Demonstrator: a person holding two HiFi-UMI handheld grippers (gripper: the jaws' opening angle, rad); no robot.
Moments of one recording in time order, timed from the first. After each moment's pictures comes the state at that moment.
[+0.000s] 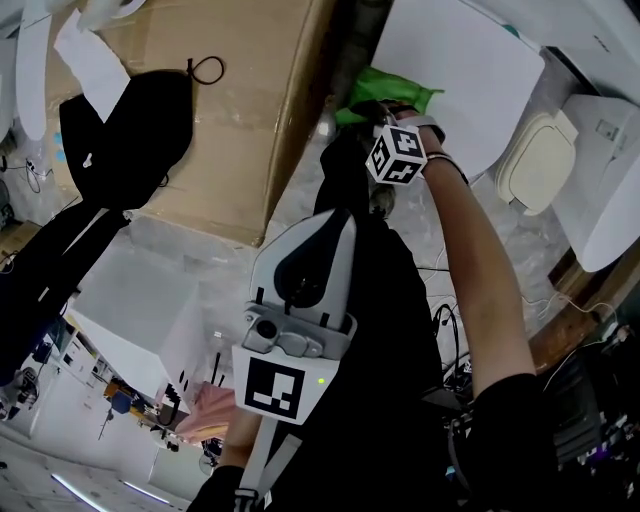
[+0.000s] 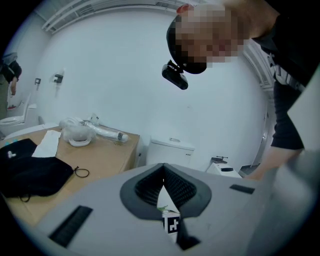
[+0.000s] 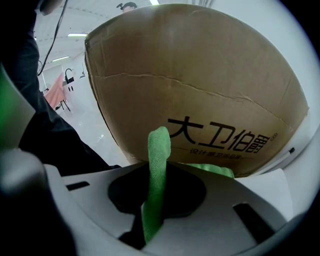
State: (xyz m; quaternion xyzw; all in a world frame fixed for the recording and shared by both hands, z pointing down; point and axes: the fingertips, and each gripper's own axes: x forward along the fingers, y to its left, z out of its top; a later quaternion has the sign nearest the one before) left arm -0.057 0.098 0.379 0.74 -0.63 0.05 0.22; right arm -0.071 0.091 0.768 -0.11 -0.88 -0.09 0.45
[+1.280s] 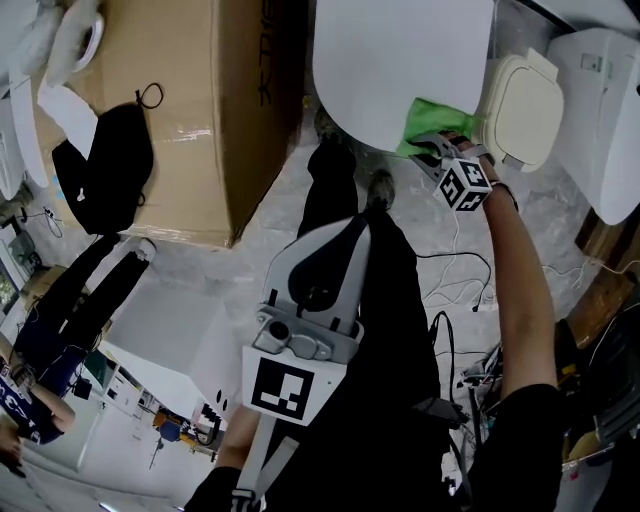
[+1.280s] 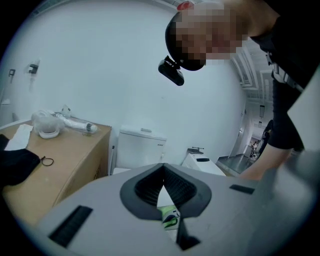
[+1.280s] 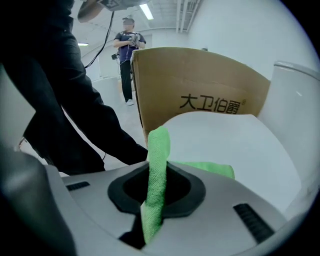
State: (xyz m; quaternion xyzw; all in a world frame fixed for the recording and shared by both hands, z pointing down) left arm 0.058 0.123 0.385 0.81 -0.53 0.08 0.22; right arm 0.151 0.145 0.765 -0.08 -0.90 -0.05 0.43
